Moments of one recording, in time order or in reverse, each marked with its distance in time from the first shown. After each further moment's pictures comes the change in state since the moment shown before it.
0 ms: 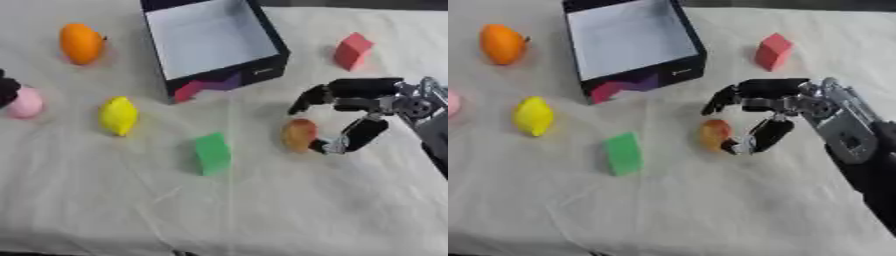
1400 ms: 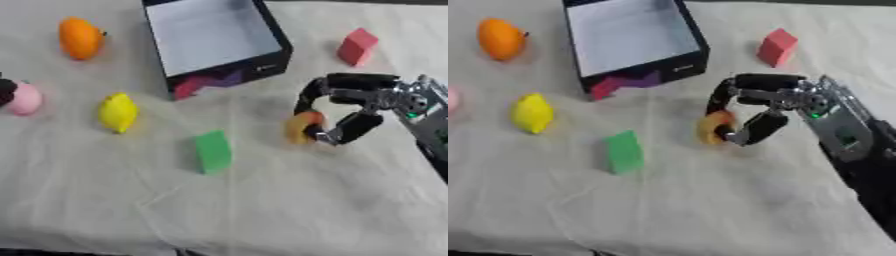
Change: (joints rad) left arm 0.002 -0.008 0.000 0.000 -0.006 0.001 0.004; right arm -0.012 -0.041 -0.036 -0.117 -0.205 0.098 -0.048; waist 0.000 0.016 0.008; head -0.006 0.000
